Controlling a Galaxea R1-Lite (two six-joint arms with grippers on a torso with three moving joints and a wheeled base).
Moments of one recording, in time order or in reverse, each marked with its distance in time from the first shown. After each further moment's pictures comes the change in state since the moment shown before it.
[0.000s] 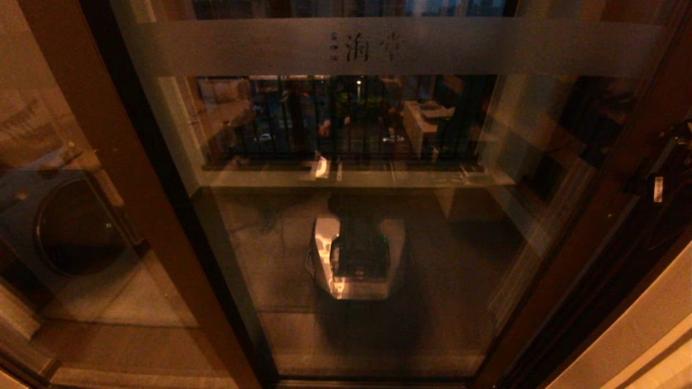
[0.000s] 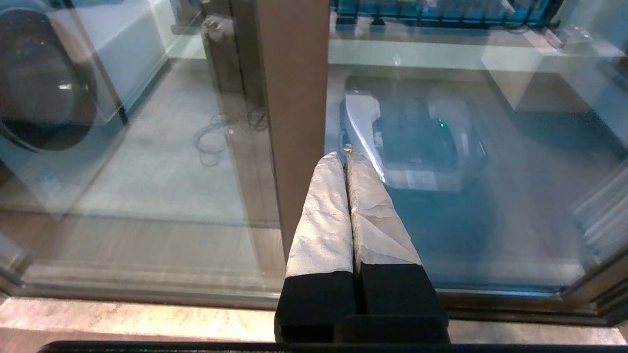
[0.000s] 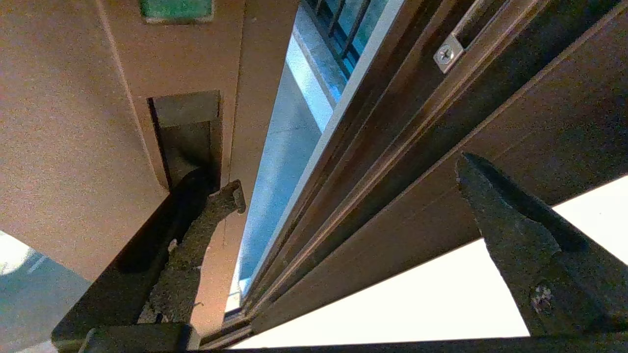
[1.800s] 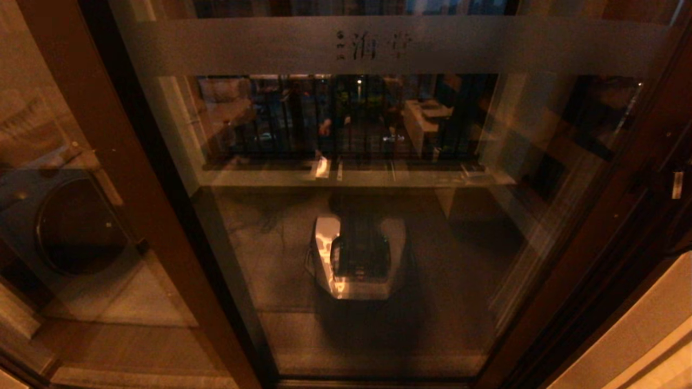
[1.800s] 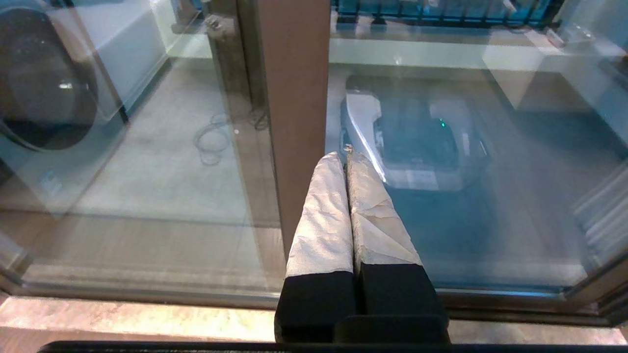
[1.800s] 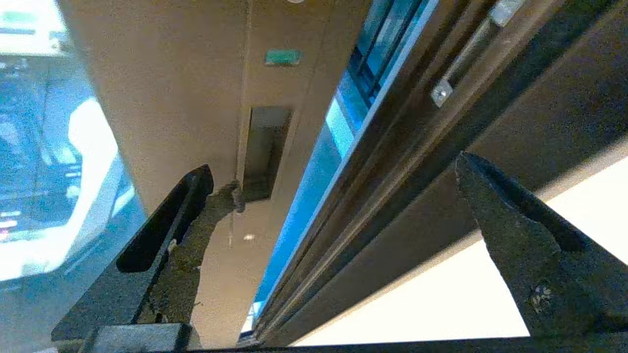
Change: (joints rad) left arm 0.000 0.000 0.000 0.000 0.000 0.000; right arm -0.034 -0.128 0.104 -0.059 0.150 -0.016
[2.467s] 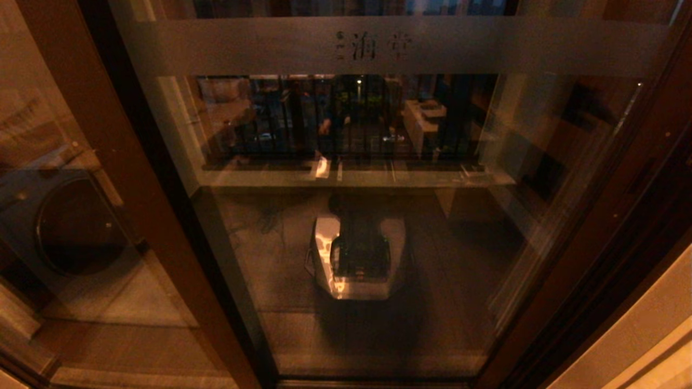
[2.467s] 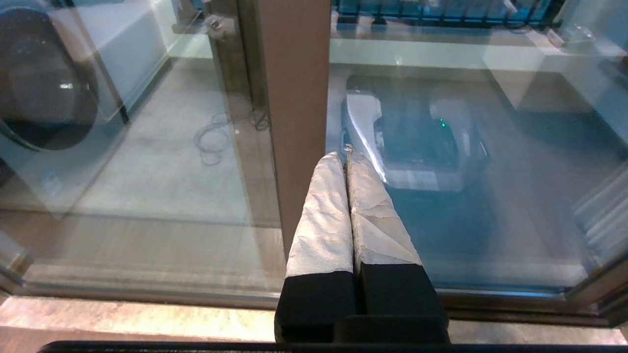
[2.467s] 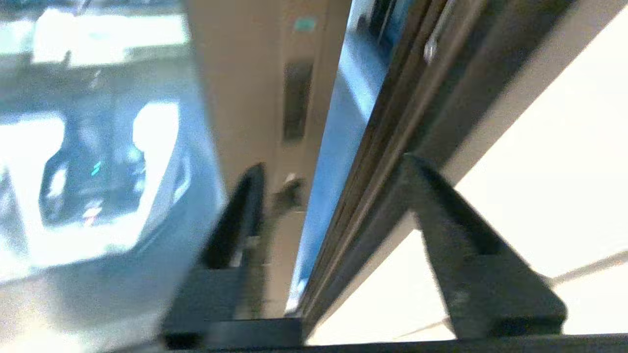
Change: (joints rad) left arm 0.000 0.000 0.000 0.000 0.000 0.000; right arm -0.034 -0.255 0.086 0.197 0.111 0.114
